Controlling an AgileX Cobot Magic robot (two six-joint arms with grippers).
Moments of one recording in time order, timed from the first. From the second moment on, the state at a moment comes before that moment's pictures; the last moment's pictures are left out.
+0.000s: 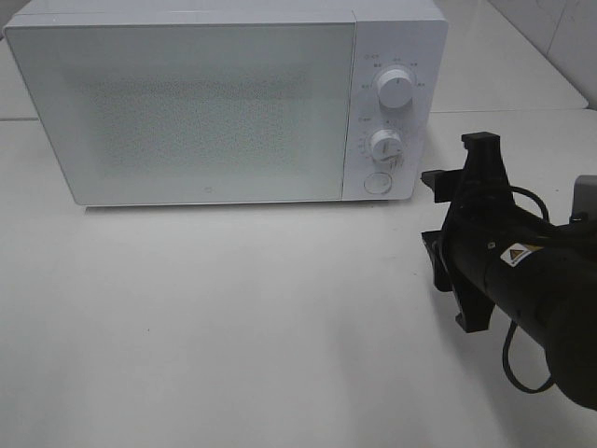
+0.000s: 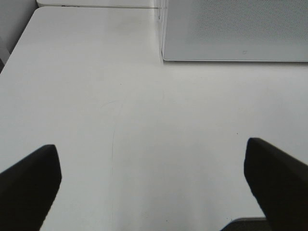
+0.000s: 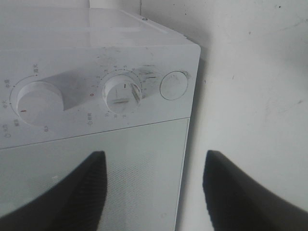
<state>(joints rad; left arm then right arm) 0.02 0.00 -0.52 -0.07 1.08 0.02 0.82 1.60 -0.36 0.86 -0.99 1.20</state>
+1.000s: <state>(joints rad) 0.02 0.00 -0.52 -0.07 1.08 0.02 0.82 1.69 -0.36 0.88 -0.95 1.30</state>
